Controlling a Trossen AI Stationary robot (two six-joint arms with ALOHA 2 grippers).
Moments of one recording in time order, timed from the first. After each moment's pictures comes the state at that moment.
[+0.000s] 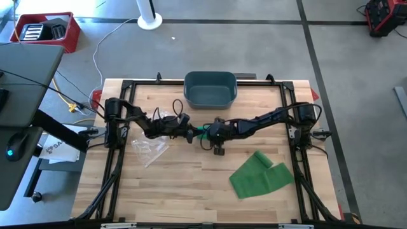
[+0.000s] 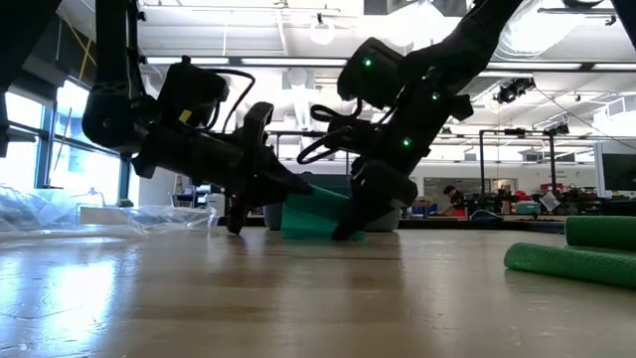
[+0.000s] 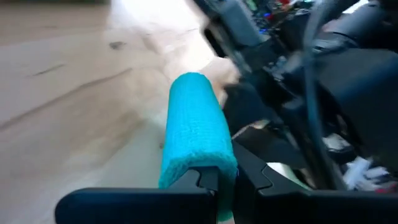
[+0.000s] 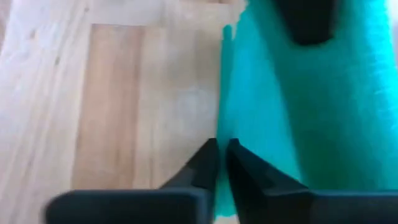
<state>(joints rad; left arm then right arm) 0.15 1.96 0.46 1.17 0.04 -0.79 -0.01 1.95 1.02 -0.06 0.07 -0.09</state>
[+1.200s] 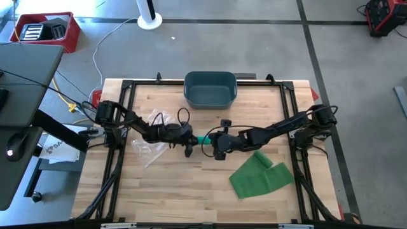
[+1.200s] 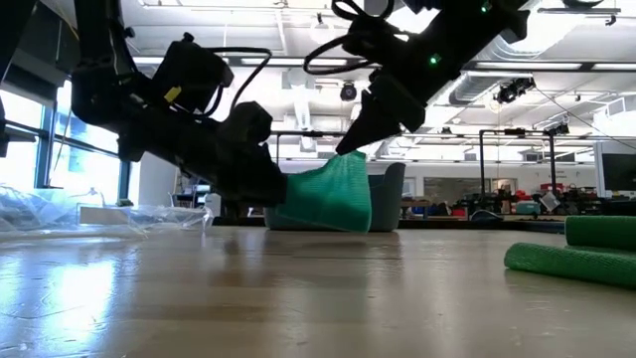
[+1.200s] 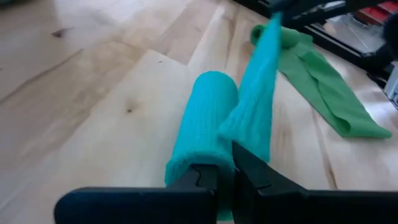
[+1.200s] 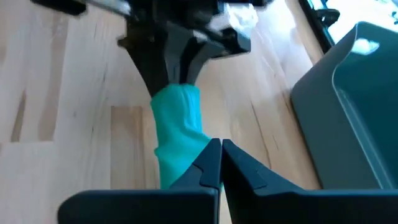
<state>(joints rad) 0.01 1.85 0.51 0.94 -0.01 -0.42 0.19 1.71 1.01 -0.09 0.51 -0.04</state>
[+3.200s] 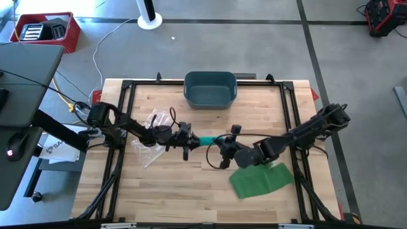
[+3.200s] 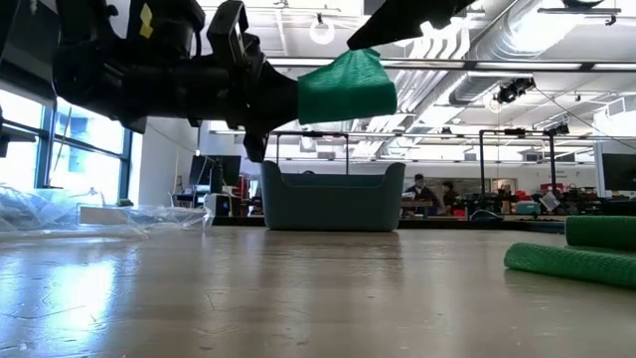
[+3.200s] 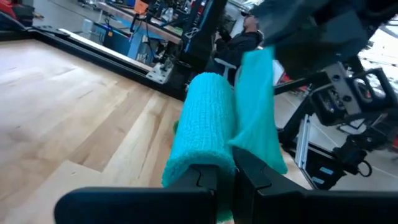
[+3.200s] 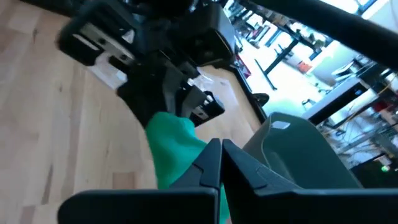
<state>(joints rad) -0.09 1.77 0.51 1.24 -0.05 -0.43 0.41 1.56 1.01 0.02 0.85 -0.15</state>
